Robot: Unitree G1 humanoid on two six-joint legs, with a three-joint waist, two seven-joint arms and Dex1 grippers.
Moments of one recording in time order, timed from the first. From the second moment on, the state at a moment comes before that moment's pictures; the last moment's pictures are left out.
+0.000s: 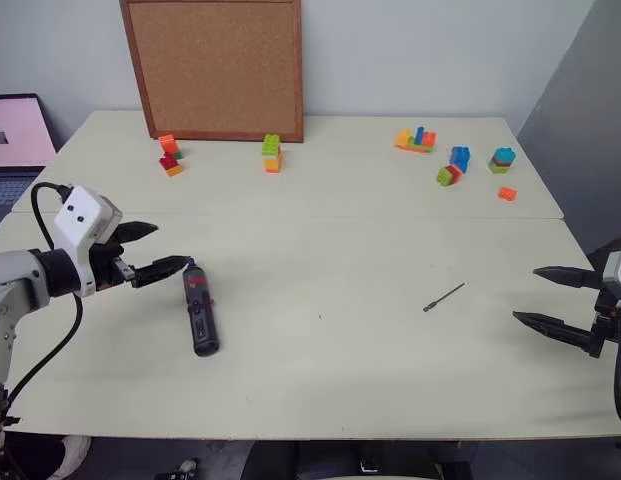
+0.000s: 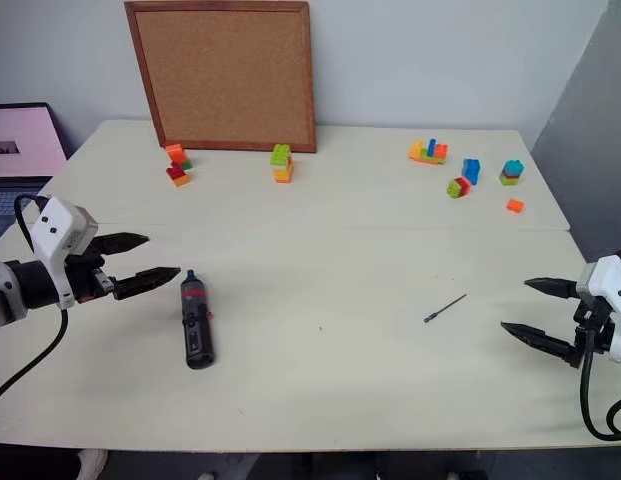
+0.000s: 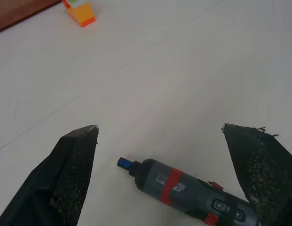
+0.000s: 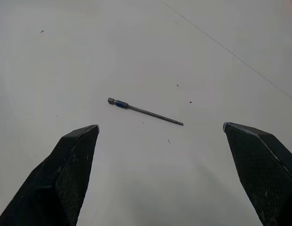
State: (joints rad) left arm -0.19 1.03 0.35 -0.08 -0.47 0.61 -1.01; right arm 0.19 -0.99 -0.53 -0.25 0.53 0.40 1.15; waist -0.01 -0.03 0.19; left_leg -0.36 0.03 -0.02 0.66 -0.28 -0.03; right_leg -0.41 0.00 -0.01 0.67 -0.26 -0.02
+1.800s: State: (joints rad) left arm -0.59 0.34 0.55 -0.31 -0.40 1.61 0.20; right arm -0.63 -0.81 0.06 -0.19 0.59 0.56 1.26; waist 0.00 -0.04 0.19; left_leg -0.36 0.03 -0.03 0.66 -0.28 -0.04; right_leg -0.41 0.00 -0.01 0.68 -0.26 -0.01
